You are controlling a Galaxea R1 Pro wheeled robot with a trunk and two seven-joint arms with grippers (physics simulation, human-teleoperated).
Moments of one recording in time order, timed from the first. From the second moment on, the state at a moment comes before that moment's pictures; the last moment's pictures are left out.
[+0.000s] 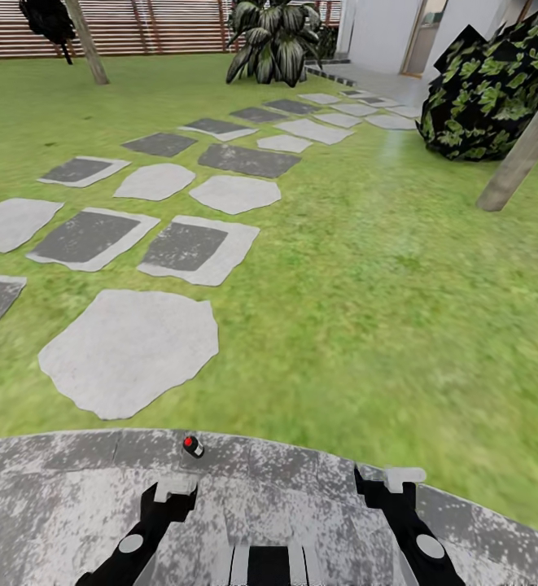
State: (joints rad) left arm -0.45 0.00 -0.01 -0.39 -0.05 -0.25 0.00; right arm -0.23 -0.02 -0.04 -0.92 0.00 -0.07 0.00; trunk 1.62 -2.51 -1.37
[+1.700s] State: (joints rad) left arm -0.45 0.01 -0.01 -0.39 -0.05 -0.26 0.00; right arm -0.23 -0.02 -0.04 -0.93 0.00 -0.07 0.00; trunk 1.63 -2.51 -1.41
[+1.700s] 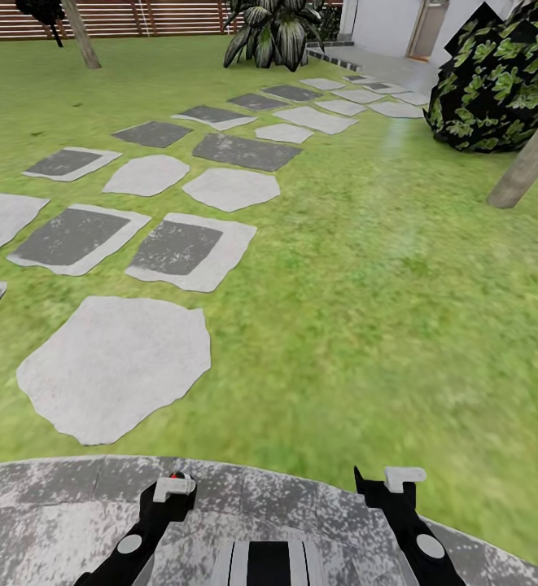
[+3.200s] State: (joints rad) left arm -0.45 0.01 -0.01 -0.38 -0.05 -0.33 0.00; right arm -0.23 -0.02 -0.04 -0.93 0.00 -0.07 0.00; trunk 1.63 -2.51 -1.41
